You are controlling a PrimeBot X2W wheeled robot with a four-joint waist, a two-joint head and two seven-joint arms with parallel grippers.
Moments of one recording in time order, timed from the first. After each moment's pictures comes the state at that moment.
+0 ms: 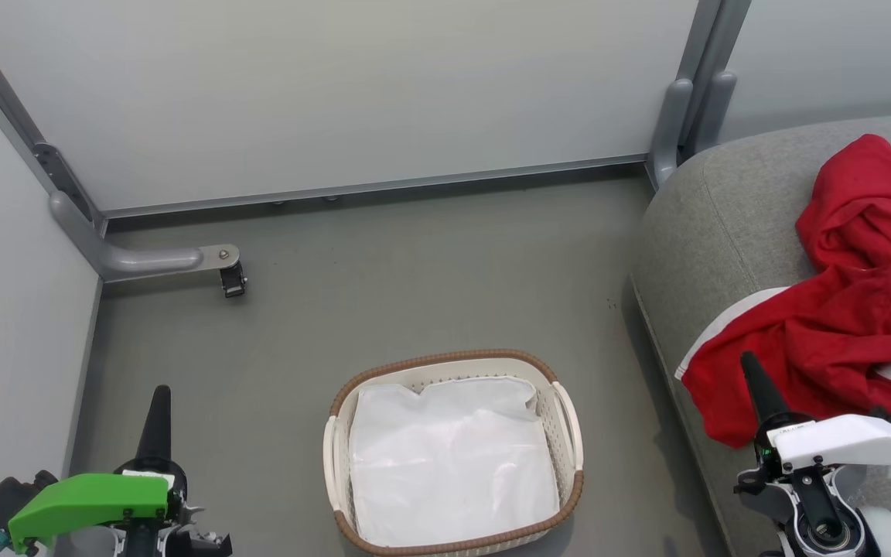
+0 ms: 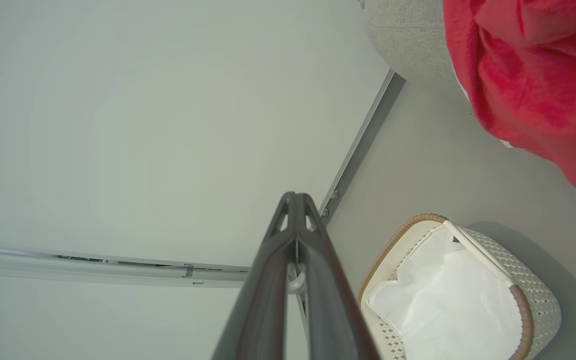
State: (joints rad) left arm -0.07 0.05 0.09 0.28 -1.33 -0.13 0.04; right arm -0.13 -0.04 -0.07 0.28 1.30 0.13 0.04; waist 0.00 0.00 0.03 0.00
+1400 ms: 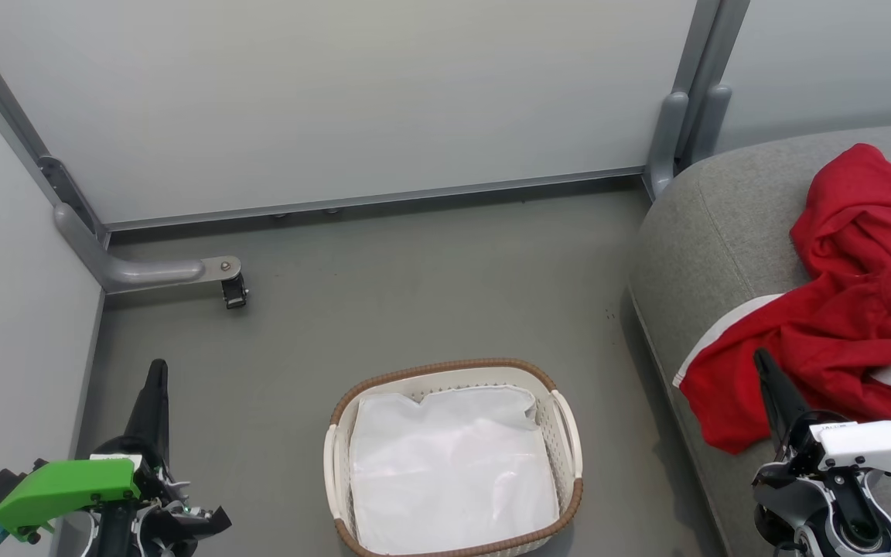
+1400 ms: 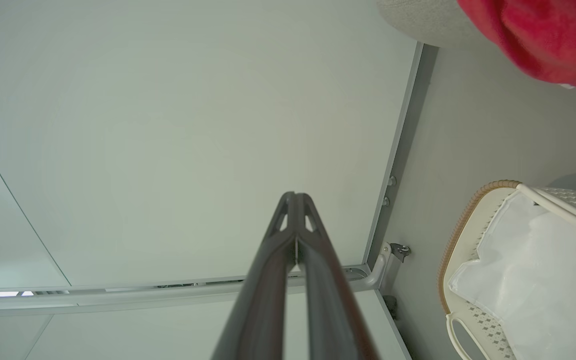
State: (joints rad) left arm -0.10 0.05 0.11 0.24 -1.61 -0.13 0.11; right arm -0.11 -0.05 -0.11 0.25 1.61 0.13 0.11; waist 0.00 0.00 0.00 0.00
